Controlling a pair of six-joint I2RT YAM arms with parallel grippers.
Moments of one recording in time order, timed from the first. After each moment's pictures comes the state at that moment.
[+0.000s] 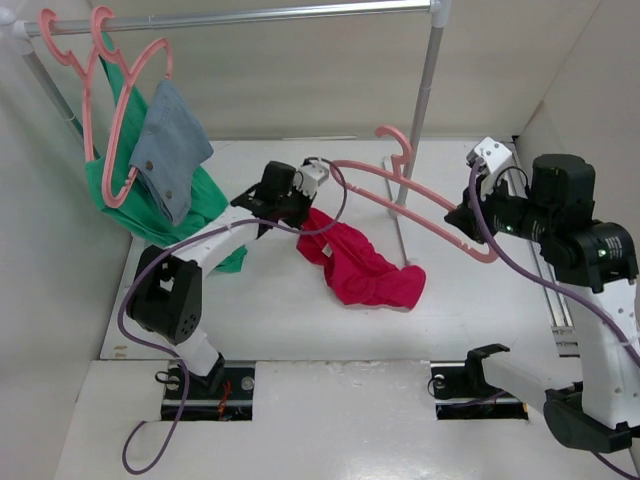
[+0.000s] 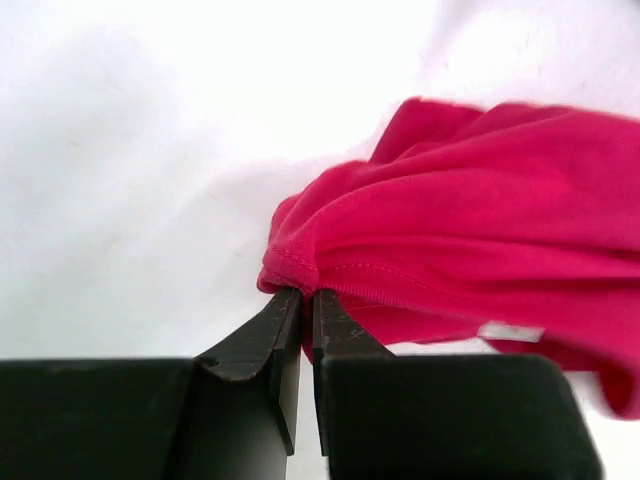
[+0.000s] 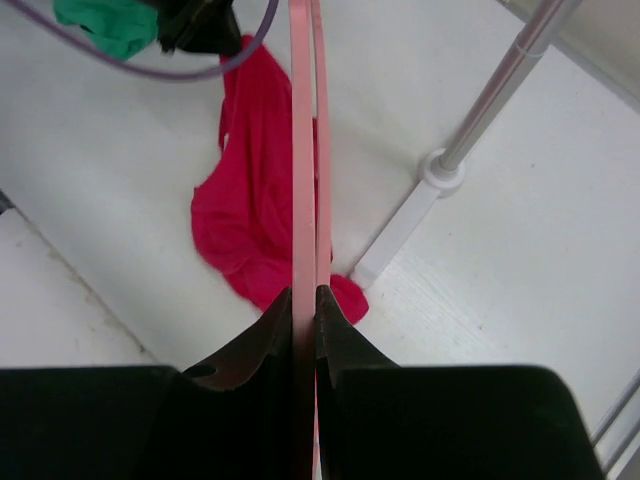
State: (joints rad) left arm -0.51 1.63 1.13 -0.25 0.15 0.15; right arm 0.23 1.02 1.58 -1.07 -0.45 -0.29
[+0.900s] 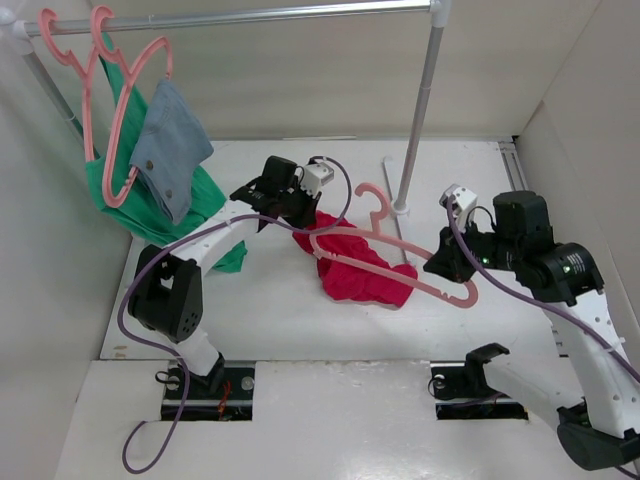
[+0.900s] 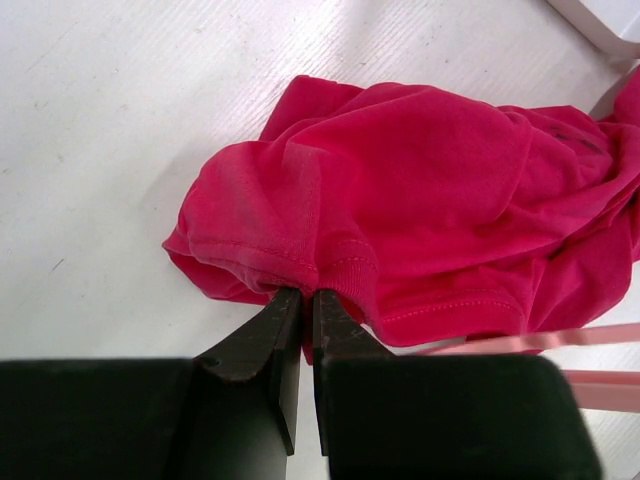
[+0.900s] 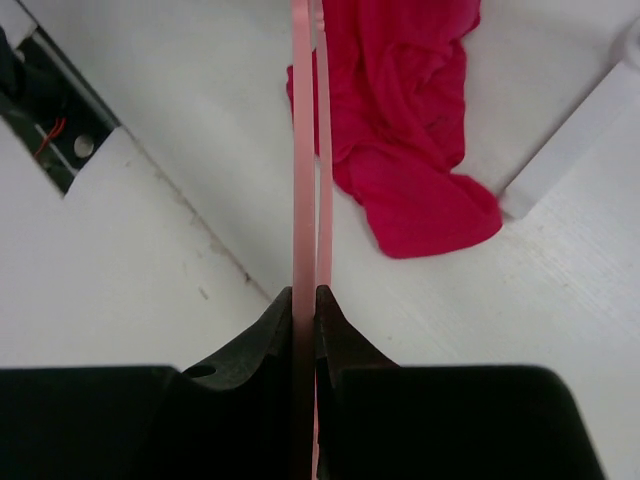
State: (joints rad) left arm -0.48 1.64 1.26 -0.41 0.32 0.17; right arm 0.33 0.90 1.28 -1.14 -0.55 -0.12
